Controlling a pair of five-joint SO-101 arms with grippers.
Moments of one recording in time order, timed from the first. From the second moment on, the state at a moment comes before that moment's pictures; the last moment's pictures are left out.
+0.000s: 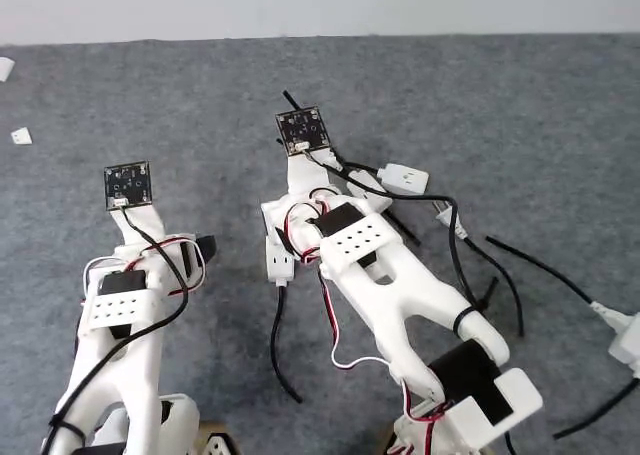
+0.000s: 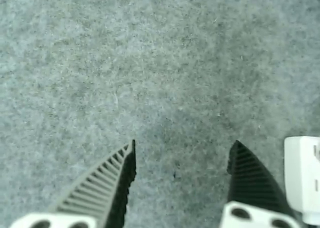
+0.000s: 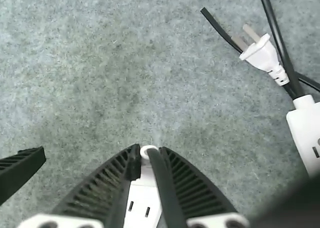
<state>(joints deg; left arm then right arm) -12.6 -29.9 65.4 35.3 7.9 -34.4 0.3 26.3 35.4 -14.3</state>
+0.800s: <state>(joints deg) -12.6 -29.9 65.4 35.3 7.9 -34.4 0.3 26.4 31.4 -12.4</state>
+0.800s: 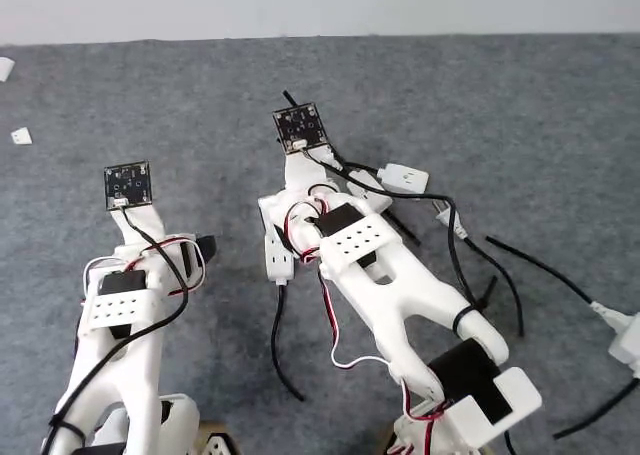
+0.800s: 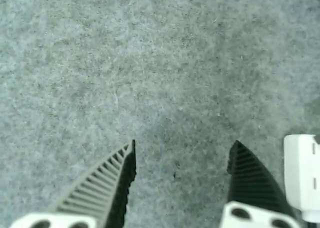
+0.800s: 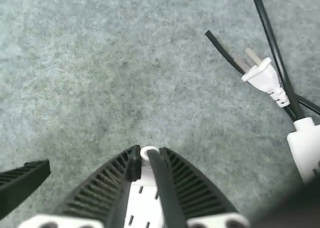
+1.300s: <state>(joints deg) -12.6 -29.9 65.4 35.3 7.9 -34.4 -2.8 30.9 31.2 -12.2</state>
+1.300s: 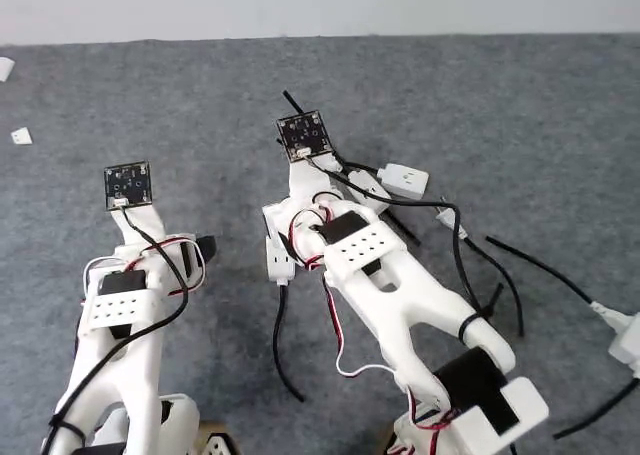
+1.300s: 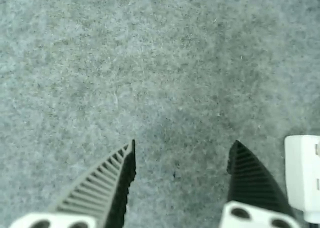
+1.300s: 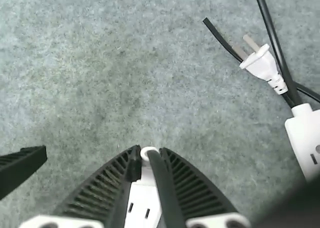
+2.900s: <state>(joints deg) -12.6 -29.9 65.4 35.3 7.9 -37.5 -10.5 36.9 39.3 -3.7</state>
